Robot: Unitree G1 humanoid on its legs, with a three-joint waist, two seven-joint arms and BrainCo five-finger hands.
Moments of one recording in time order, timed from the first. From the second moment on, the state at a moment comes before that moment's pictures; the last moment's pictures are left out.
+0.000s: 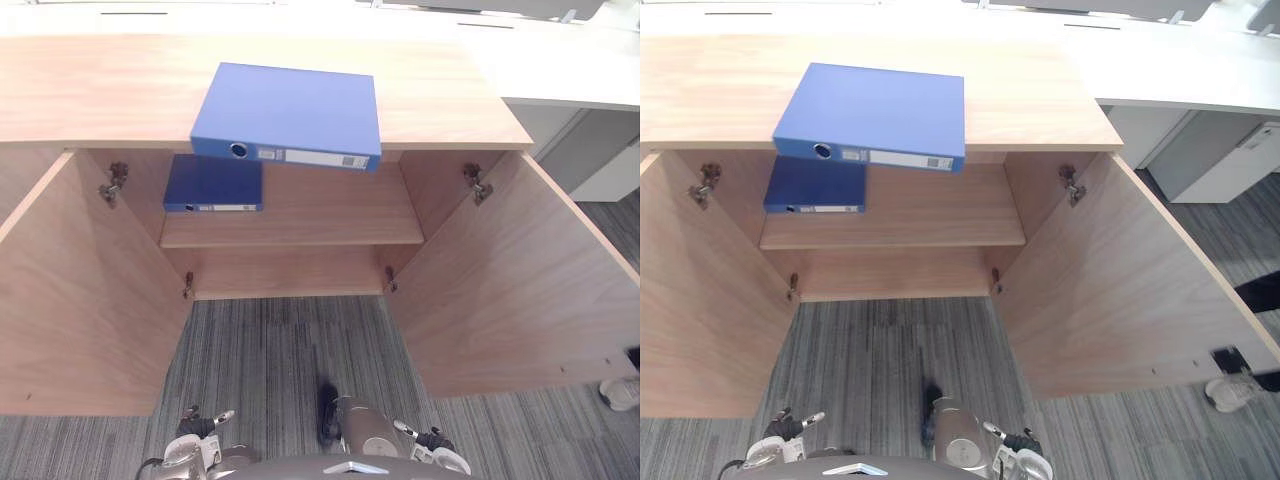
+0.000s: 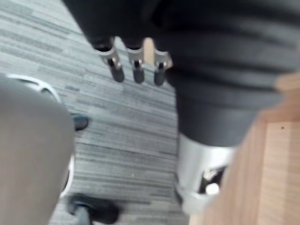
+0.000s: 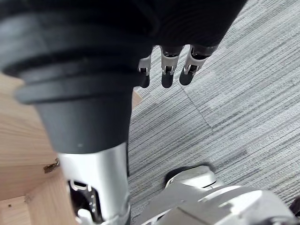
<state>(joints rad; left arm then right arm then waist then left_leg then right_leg) 0.05 0.04 0.25 1.07 -0.08 -0.04 0.12 0.10 -0.02 -0.39 1.01 0.11 0.00 -0.15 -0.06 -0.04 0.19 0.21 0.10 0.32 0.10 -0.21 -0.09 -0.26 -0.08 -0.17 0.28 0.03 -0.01</state>
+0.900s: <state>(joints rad) 0.04 0.00 0.27 1.03 -0.04 -0.04 0.09 0.15 -0.01 -0.40 1.01 0.11 0.01 -0.15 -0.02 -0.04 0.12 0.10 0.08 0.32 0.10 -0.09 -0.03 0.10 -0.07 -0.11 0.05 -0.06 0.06</state>
